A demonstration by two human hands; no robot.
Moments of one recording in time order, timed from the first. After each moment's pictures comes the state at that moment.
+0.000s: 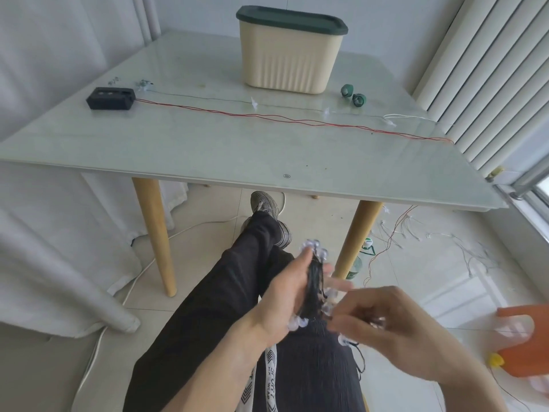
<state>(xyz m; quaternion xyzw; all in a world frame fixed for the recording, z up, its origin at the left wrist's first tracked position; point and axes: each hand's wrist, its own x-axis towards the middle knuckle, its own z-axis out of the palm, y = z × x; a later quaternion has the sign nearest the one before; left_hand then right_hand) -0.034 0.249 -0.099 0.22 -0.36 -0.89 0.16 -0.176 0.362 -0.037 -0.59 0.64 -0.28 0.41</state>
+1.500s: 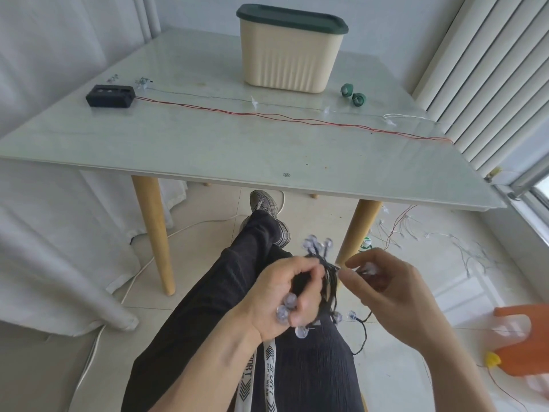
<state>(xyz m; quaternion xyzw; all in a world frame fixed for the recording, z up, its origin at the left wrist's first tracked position) -0.022 0.244 -0.094 0.15 -0.34 -0.92 0.15 -0.182 0.345 -0.053 -0.47 0.73 -0.40 0.27</state>
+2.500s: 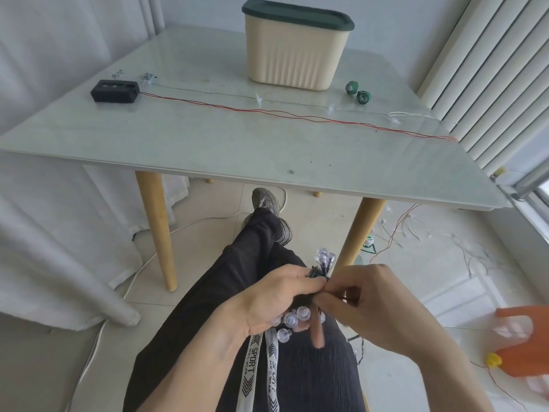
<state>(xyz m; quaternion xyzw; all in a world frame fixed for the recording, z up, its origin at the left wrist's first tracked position) -0.010 0.236 -0.098 0.15 -0.53 -0.83 0.04 -0.156 0.338 -0.034 -0.61 0.71 -0.20 0.27</state>
